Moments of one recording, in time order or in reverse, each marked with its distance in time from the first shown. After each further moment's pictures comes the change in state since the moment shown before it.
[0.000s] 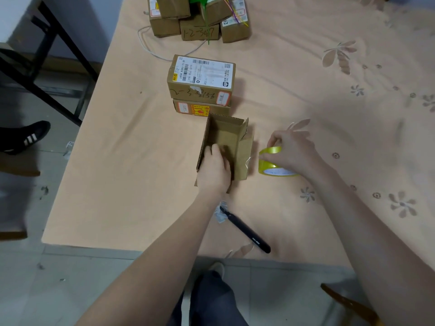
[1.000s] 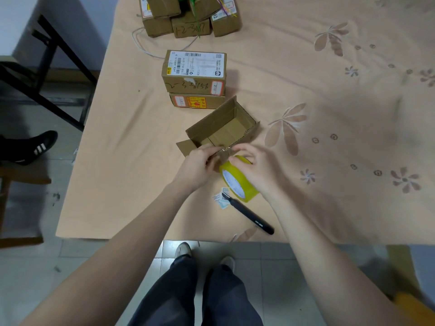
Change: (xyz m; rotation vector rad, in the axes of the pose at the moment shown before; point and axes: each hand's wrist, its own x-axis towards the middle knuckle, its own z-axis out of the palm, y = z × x) left_hand -0.010 -0.035 -0.046 -0.073 -0.258 0.447; right_hand -0.060 -0.033 0.073 0.763 0.011 0.042
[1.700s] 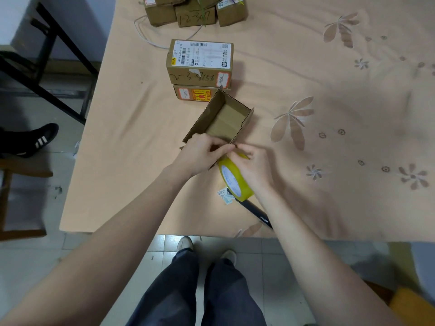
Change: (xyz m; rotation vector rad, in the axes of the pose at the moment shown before) left_hand 0.014 0.001 -0.021 0.051 -0.136 -0.082; right_hand 0.000 -0.001 0.030 0.074 0.094 0.078
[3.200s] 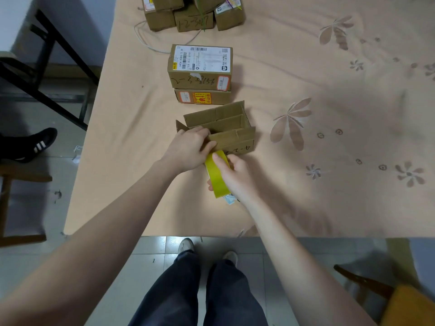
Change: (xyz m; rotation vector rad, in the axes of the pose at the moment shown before) left_hand 0.004 -0.023 -0.020 0.356 0.109 0.129; right_hand -0.029 -0.022 0.029 0.233 -0.150 0.200
